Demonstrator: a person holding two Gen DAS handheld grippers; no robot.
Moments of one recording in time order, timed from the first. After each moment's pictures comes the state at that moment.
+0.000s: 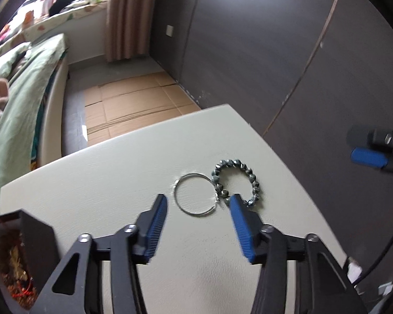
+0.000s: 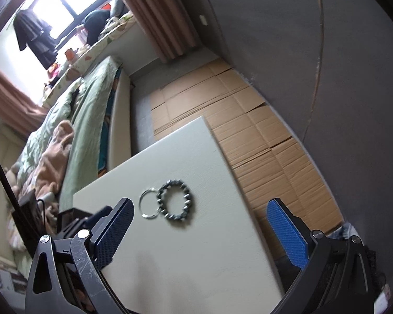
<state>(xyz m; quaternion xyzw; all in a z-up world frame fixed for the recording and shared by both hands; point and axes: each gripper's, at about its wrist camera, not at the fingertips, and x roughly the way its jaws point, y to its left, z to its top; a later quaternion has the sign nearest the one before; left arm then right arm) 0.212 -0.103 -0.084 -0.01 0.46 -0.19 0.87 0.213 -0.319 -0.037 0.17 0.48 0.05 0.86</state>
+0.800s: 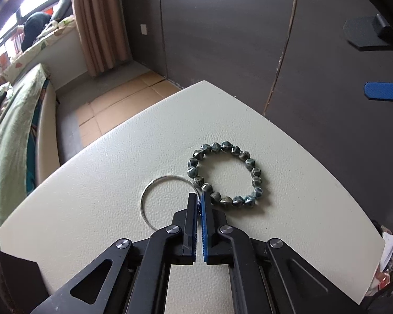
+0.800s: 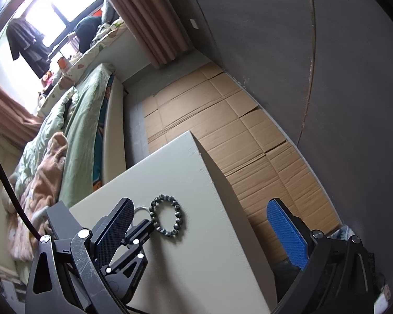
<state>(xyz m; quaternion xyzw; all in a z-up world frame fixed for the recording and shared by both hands) 0.222 -0.149 -0.116 0.09 0.46 -0.20 0.86 0.233 -0.331 -0.037 0.18 0.48 0.05 0.86</state>
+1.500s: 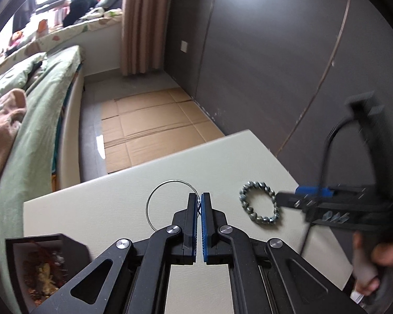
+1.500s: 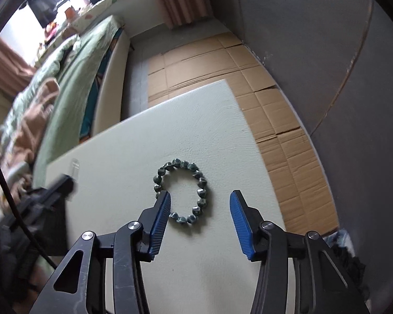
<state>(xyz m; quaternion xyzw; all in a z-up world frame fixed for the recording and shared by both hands) 0.222 -0.070 -0.053 -0.02 0.42 -0.15 0.90 0.257 -0.254 -0.098 0.07 0.55 0.07 0.83</state>
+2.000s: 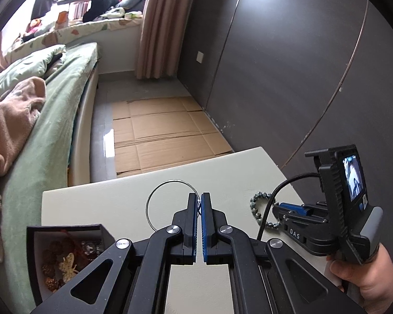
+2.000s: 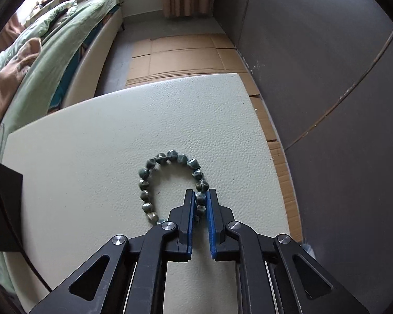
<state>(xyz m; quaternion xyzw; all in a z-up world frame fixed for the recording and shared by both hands) 0.207 -0.032 -0.037 -0.06 0.40 -0.13 0.91 0.262 -0.211 -0.113 -0.05 0.56 0.02 0.83</state>
